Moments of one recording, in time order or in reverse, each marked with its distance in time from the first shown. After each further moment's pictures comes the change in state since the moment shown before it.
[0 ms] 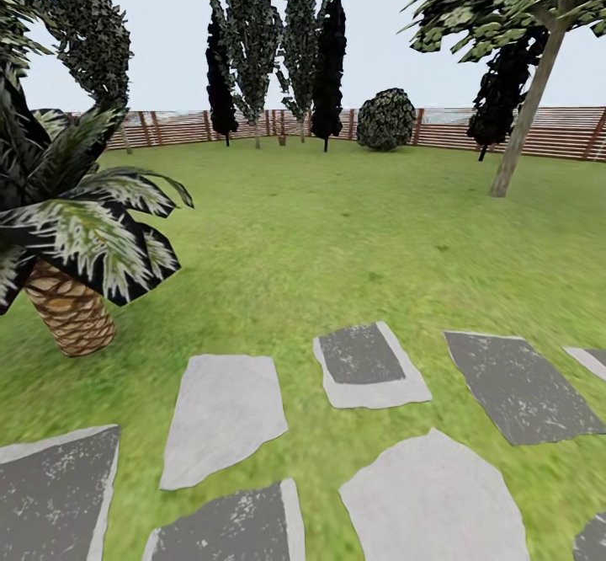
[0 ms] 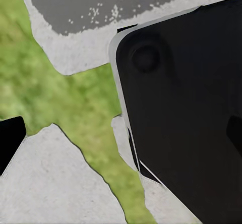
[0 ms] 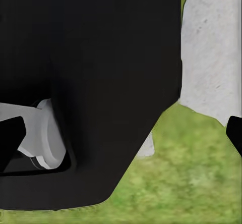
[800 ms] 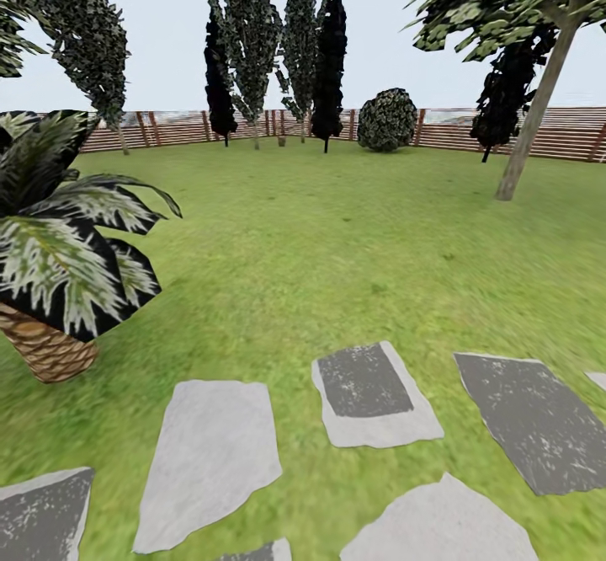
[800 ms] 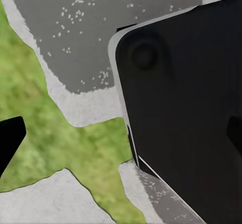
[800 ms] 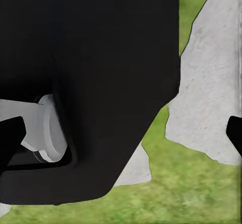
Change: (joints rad) left arm 0.000 -0.001 -0.001 0.000 0.000 0.000 0.000; right arm 0.000 0.000 0.000 0.000 0.000 0.000 0.000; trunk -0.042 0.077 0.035
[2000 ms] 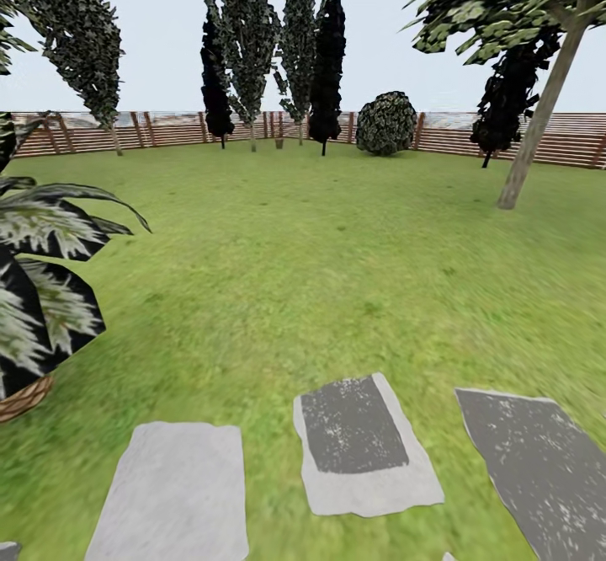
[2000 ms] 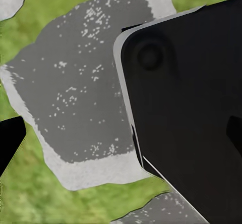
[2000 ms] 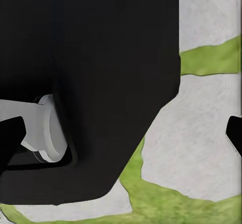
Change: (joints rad) left arm 0.000 0.001 0.000 0.000 0.001 0.000 0.018; right arm 0.000 0.000 0.000 0.000 0.000 0.000 0.000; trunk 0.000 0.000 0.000
